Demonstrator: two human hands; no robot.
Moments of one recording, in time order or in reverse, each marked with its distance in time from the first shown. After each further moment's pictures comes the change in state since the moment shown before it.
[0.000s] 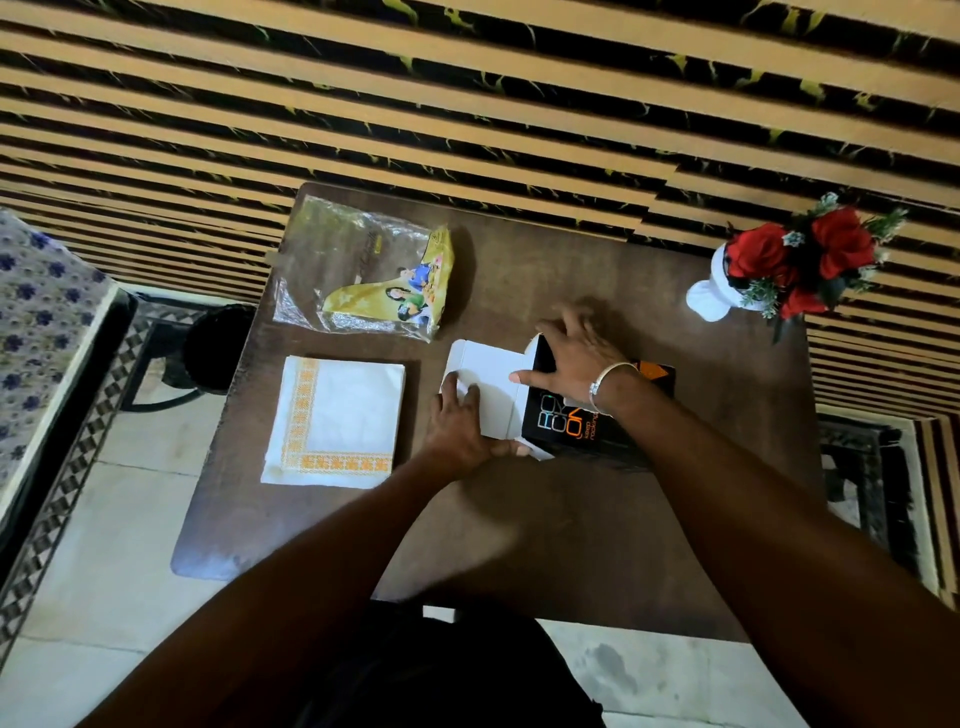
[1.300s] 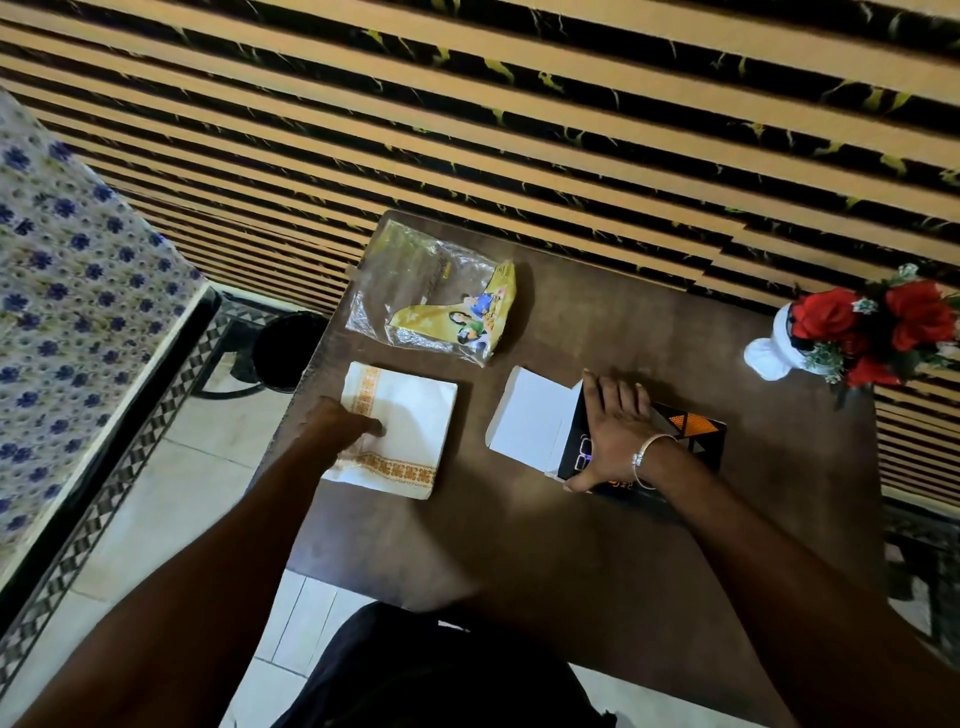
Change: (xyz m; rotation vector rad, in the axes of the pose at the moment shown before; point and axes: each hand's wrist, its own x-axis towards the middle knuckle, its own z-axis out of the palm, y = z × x) left_hand -0.046 -0.124 -0.120 -0.563 0.237 -0.735; right_hand -0.022 -0.007 0.027 -0.246 -0.096 -0.108
